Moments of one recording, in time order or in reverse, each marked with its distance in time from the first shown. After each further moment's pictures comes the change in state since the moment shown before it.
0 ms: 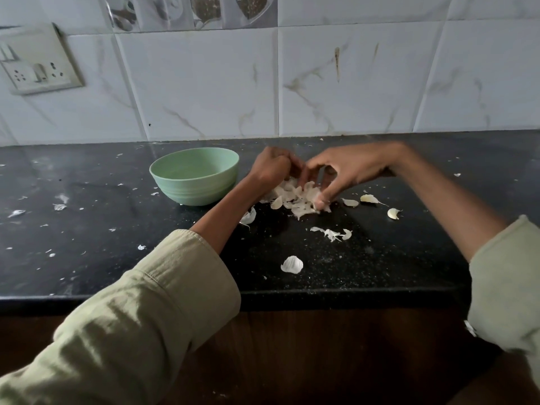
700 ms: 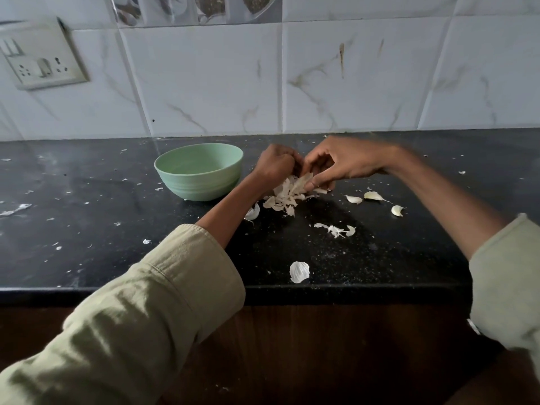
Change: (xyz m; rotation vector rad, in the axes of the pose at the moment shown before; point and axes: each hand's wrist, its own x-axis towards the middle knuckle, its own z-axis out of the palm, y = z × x) left_hand 0.002 0.000 0.000 0.107 0.036 -0.001; right_hand 0.012 0.001 0.008 0.160 0.154 -0.079
